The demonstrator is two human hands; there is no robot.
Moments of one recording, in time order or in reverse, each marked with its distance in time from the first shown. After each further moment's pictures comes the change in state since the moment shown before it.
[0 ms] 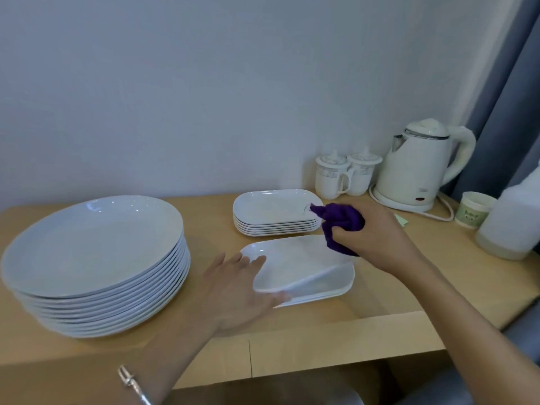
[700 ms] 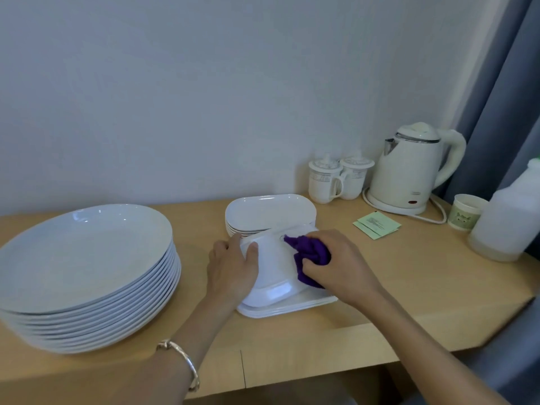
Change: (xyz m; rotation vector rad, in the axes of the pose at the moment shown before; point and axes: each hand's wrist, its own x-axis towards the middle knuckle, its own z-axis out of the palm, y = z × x) left_hand 0.053 0.009 0.017 -0.643 0.291 -0.380; right_hand -0.017 0.015 0.048 0.046 -0.051 -0.030
